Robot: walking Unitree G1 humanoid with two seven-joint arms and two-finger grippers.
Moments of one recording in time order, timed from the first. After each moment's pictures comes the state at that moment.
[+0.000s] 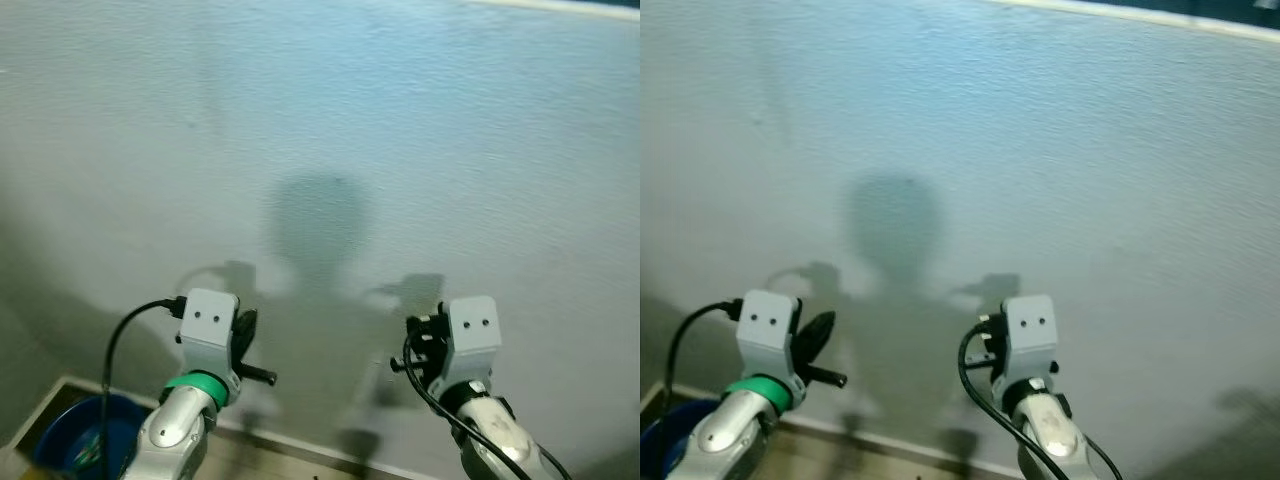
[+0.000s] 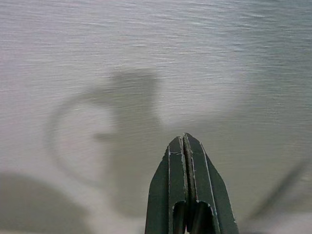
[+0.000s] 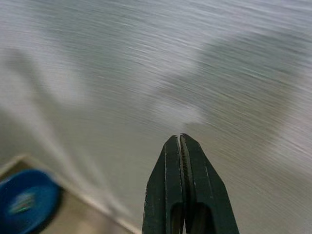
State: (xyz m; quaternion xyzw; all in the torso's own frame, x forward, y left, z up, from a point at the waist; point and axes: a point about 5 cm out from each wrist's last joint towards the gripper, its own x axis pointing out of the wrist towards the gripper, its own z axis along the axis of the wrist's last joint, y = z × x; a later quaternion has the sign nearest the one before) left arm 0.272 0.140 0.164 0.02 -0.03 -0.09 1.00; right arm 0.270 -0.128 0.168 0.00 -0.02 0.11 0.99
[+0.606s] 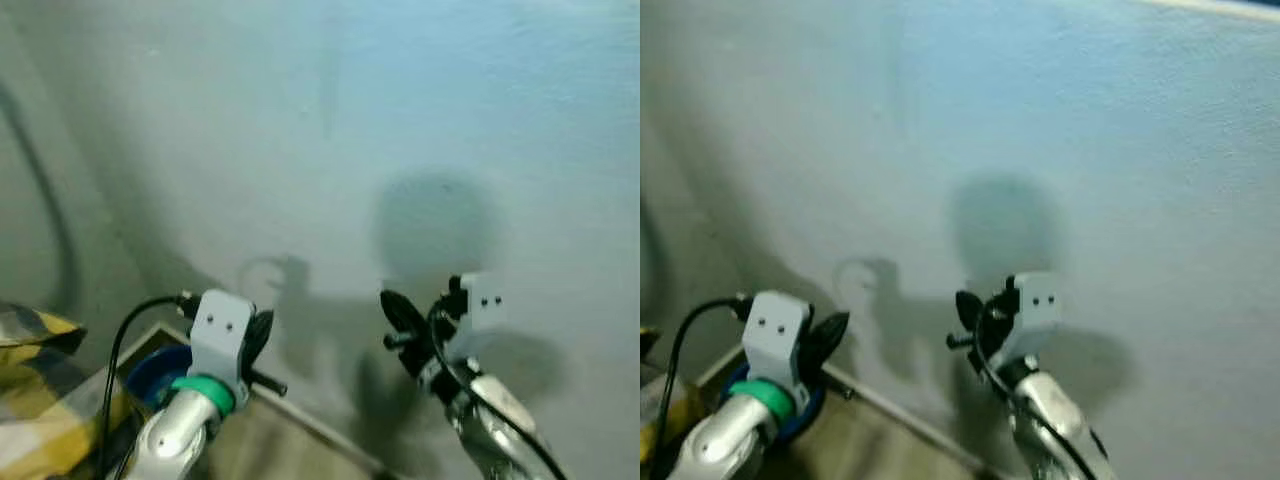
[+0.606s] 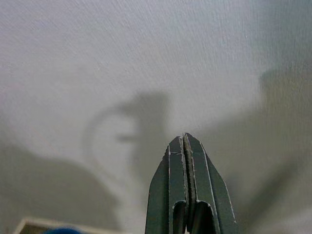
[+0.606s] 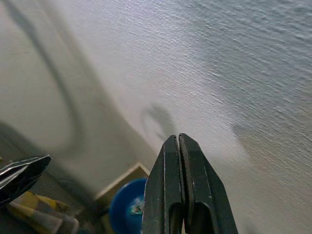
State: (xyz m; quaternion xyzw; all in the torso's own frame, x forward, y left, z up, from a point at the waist) left arm 0.260 0.117 0.182 0.04 -0.08 -0.17 0.98; right arm 0.268 -0.125 0.192 0.14 -0.05 0.20 0.97
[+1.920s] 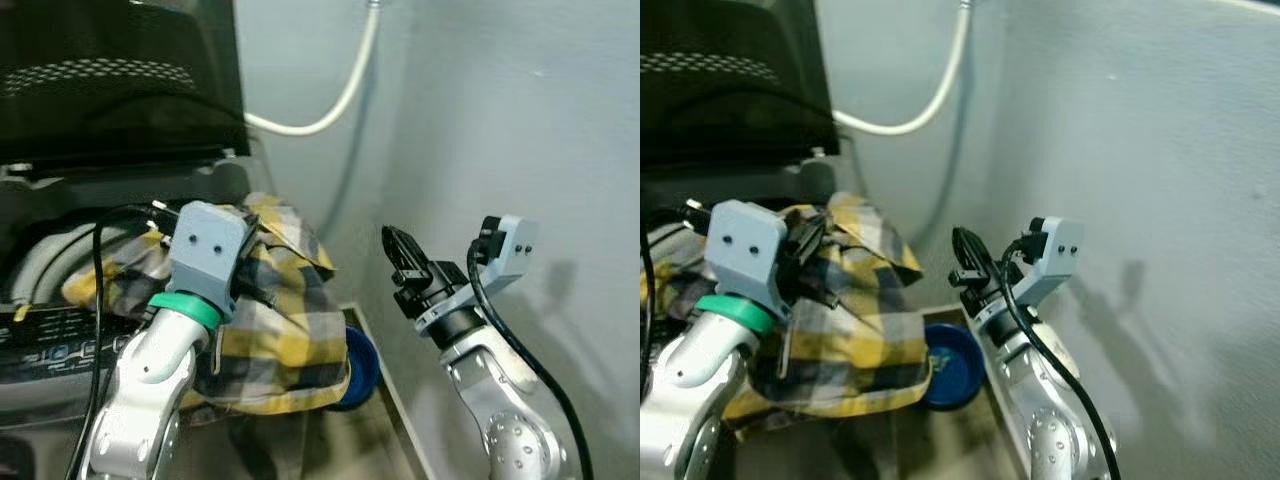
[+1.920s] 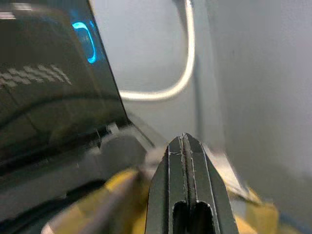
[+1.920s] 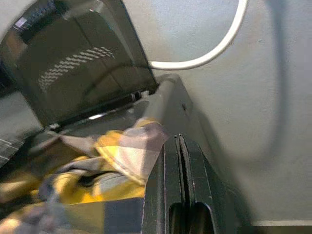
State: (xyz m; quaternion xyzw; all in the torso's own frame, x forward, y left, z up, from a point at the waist) left arm 0.279 0.132 0.279 0.11 -0.23 -0.09 0.96; right arm 0.283 -0.119 0.245 0.21 -0.14 0.22 0.94
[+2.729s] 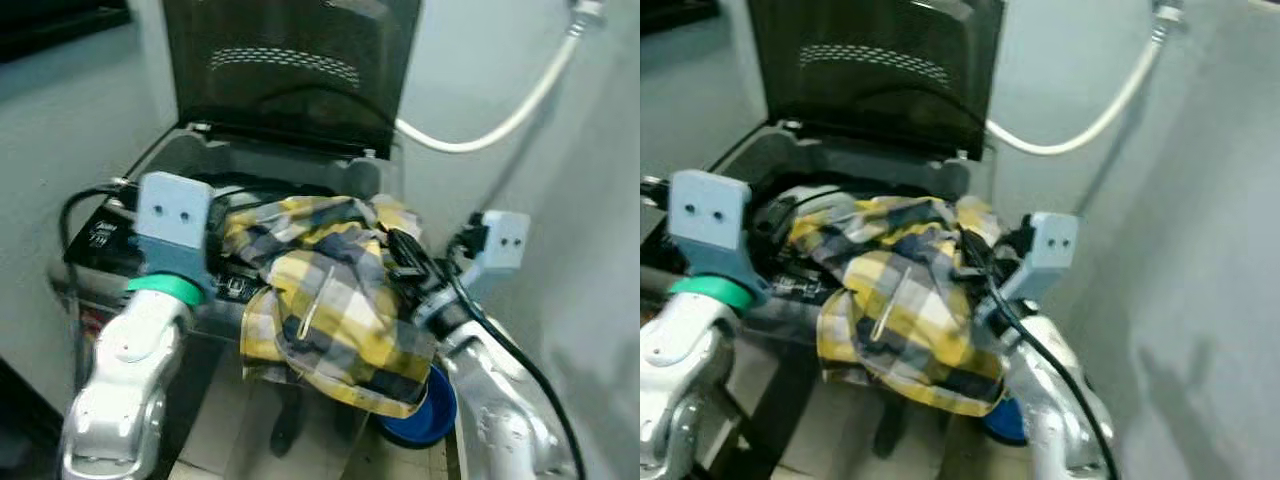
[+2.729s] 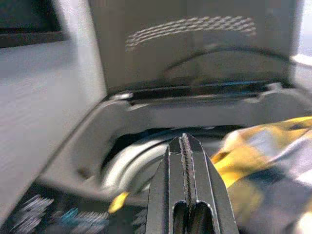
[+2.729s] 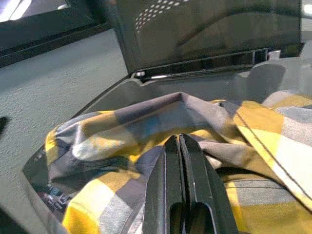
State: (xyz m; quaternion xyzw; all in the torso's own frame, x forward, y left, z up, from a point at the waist) left arm 0.280 0.159 0.282 0.07 -0.19 -0.03 0.98; right arm 0.294 -0.109 0.248 0.17 -0.14 0.19 0.96
